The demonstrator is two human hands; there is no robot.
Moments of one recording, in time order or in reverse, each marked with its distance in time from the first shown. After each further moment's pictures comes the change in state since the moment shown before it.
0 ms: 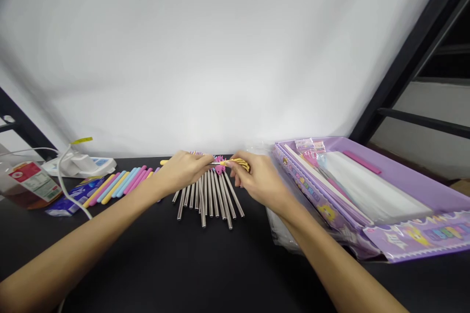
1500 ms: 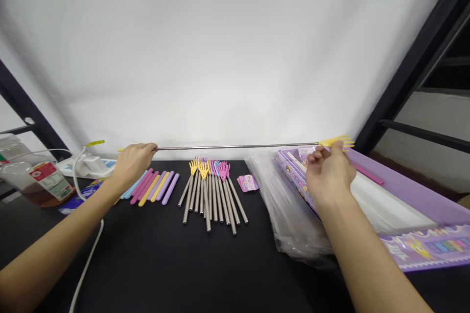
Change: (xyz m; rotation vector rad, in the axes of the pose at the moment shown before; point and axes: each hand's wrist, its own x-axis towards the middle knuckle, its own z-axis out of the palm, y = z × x) left_hand -0.084 -0.105 0.011 0.257 0.029 -0.575; right_hand 0.017 0.037 -0.084 0.966 1.086 0.300
